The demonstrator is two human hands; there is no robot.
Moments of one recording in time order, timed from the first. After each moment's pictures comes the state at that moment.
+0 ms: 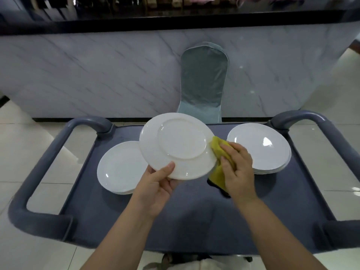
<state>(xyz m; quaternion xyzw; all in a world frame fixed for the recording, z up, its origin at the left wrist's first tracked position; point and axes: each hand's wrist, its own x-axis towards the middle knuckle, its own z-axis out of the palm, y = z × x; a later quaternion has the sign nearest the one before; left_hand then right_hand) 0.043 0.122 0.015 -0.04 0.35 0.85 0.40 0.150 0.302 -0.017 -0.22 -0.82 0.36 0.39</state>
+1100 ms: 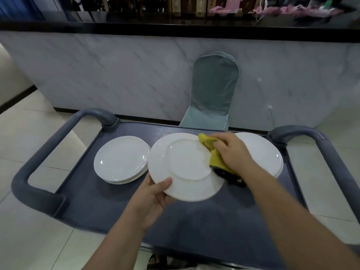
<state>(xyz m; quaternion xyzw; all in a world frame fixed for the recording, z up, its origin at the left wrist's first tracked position) 0.102 0.135 0.004 -0.01 0.40 0.83 0.38 0.121 0.389 0.020 -0.19 -0.88 0.40 0.14</state>
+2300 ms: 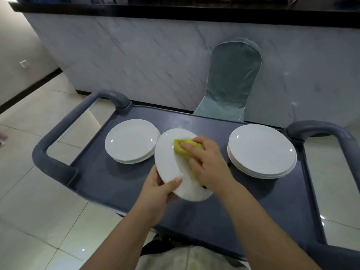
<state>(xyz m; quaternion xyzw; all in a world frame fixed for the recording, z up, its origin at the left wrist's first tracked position) 0.142 0.135 -0.012 0.00 0.55 0.79 0.28 0.152 0.312 -0.004 0.01 -0.91 0.38 0.15</state>
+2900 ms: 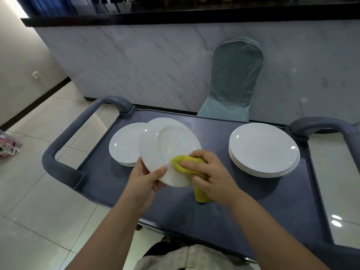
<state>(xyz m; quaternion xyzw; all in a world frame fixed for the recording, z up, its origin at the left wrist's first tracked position) 0.121 0.128 0.010 -0.01 0.53 0.82 0.22 0.179 0.322 -0.024 0.09 -0.88 0.45 0.14</state>
